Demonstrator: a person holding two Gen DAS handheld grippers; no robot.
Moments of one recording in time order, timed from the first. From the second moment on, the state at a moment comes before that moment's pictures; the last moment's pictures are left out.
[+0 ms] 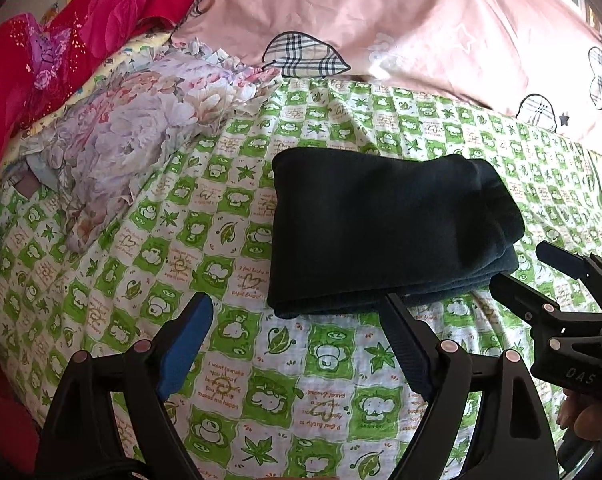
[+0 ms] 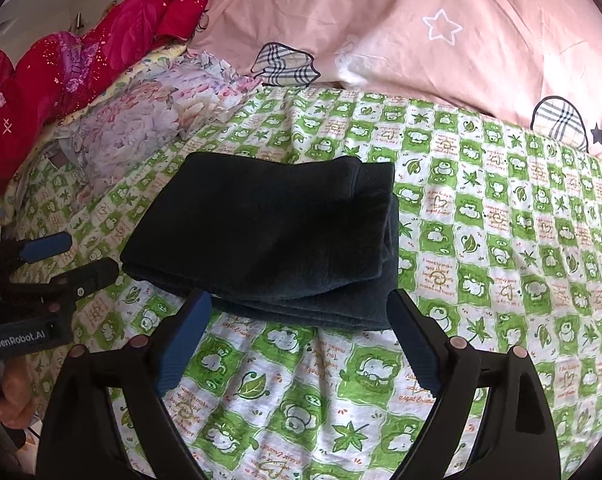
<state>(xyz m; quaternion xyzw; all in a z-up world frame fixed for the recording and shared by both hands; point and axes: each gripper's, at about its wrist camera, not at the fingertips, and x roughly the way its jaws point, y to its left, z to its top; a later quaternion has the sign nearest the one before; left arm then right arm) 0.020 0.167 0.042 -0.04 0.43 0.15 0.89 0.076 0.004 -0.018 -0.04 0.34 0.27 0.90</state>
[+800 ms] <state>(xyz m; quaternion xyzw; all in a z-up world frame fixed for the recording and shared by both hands) 0.022 0.170 0.033 -0.04 0.42 0.15 0.89 0.075 0.009 -0.024 -0.05 0.33 0.26 0.91</state>
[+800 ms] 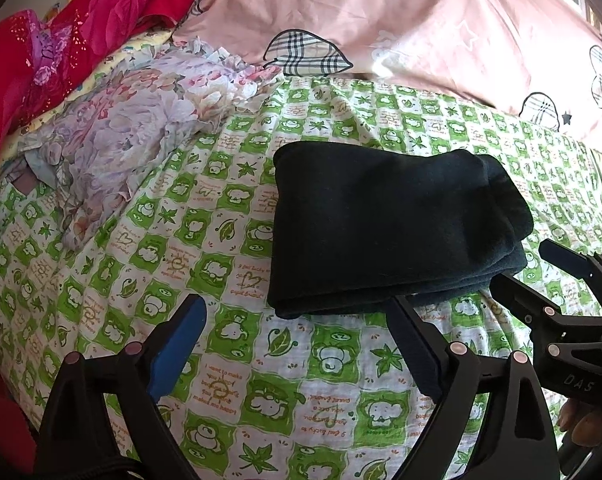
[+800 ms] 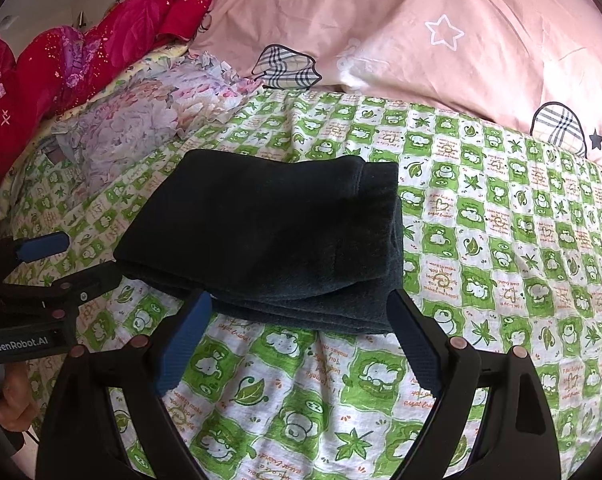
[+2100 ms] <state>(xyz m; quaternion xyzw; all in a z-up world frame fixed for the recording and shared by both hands) 0.029 0.177 0.029 -0.04 0.43 0.15 0.89 0.084 0.016 -0.028 -0.05 0.33 0.27 0.90</state>
